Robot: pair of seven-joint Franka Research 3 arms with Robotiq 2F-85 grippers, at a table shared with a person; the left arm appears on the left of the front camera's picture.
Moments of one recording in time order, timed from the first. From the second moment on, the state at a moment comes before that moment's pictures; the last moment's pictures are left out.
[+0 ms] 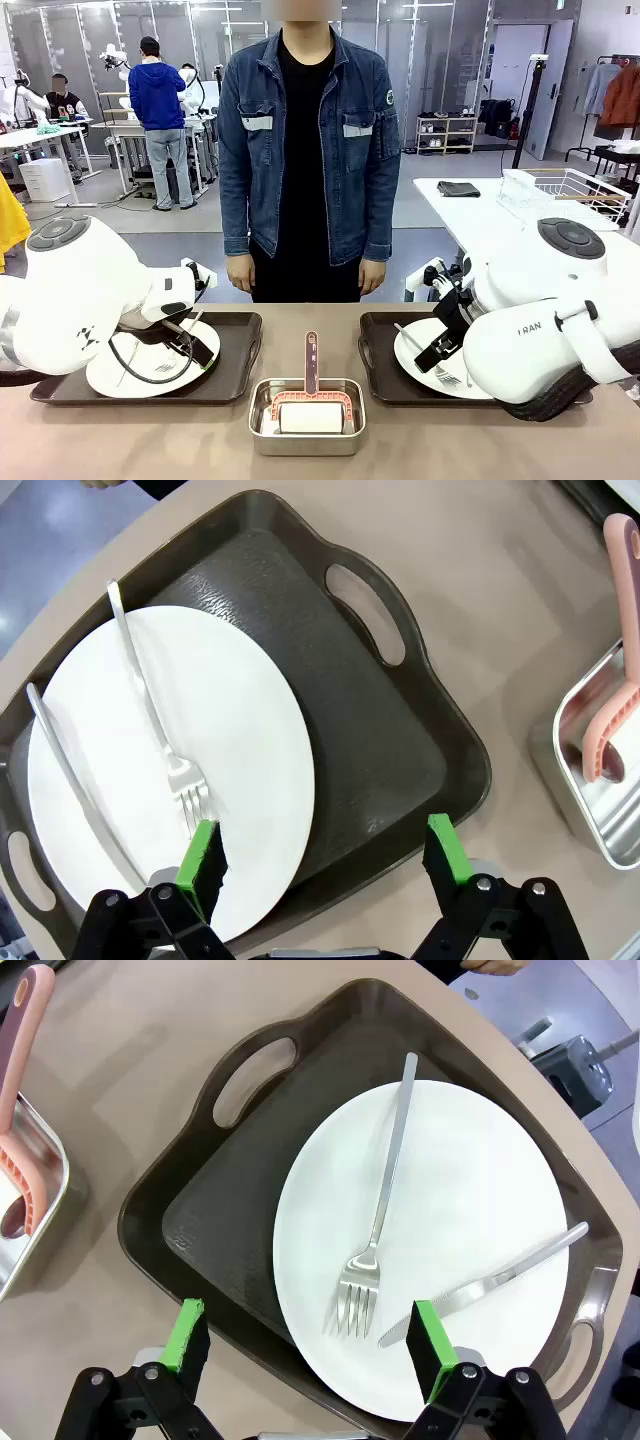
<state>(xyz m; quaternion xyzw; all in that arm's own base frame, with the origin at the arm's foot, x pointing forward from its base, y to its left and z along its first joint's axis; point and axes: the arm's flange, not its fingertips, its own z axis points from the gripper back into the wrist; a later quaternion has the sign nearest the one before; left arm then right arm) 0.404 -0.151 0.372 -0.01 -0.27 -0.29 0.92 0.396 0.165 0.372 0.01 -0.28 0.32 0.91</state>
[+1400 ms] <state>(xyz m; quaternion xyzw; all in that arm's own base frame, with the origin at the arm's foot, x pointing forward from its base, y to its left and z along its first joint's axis) 0.404 -0.151 0.372 -0.01 -0.27 -0.29 0.92 0.396 0.164 0.372 0.01 -0.28 0.32 0.91</state>
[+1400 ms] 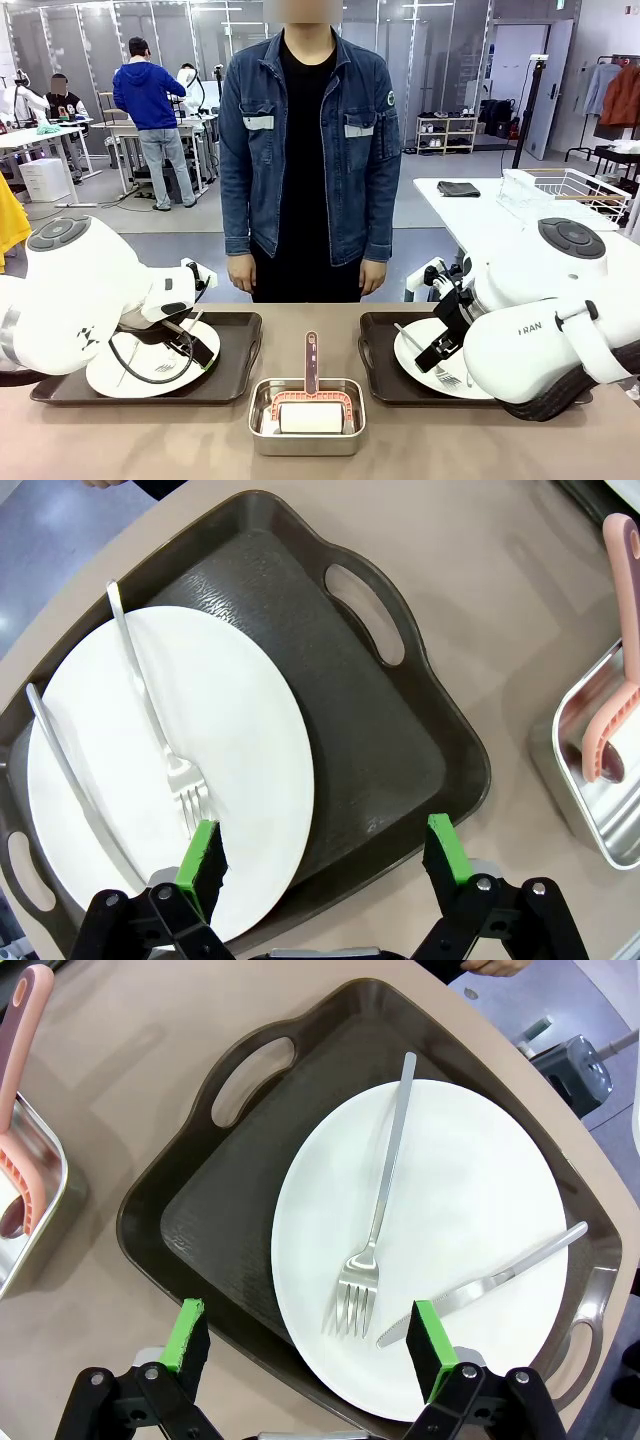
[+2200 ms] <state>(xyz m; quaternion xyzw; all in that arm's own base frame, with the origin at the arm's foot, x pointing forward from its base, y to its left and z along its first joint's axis) 0.395 -0.178 0.387 -0.12 -0.21 -0.29 0.93 0.394 0.170 0.400 0.14 -0.24 0.31 0.91</state>
